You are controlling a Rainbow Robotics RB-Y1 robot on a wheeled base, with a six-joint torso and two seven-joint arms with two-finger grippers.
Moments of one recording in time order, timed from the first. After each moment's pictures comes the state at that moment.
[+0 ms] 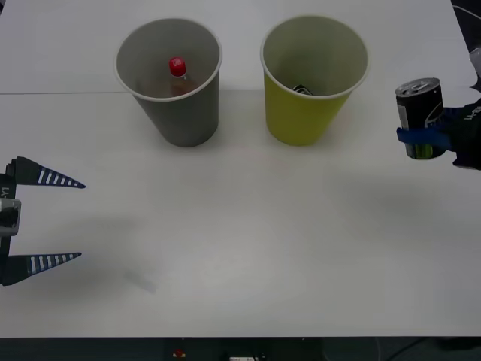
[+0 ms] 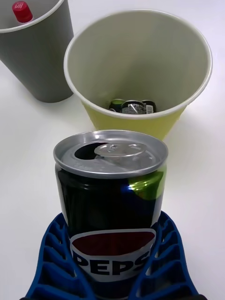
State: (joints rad) right arm -0.18 -0.82 -0.35 -2.25 1.88 -1.40 -1.30; left arm 0.26 1.13 0.26 -2.01 -1.31 -1.13 -0.09
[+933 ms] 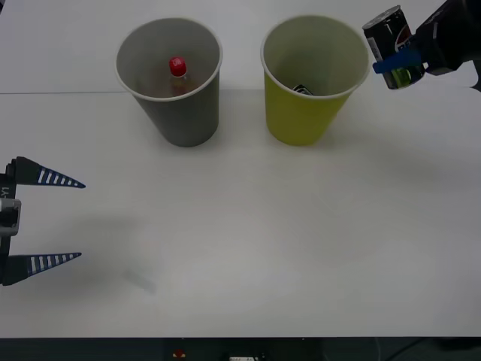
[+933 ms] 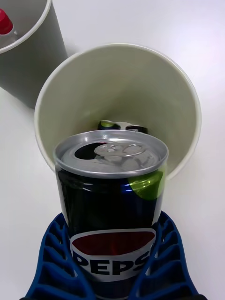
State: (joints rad) right arm -0.84 -0.91 0.05 -1.73 1.91 -1.52 -1.29; left arm 0.26 1.13 0.26 -2.01 -1.31 -1.13 -0.09
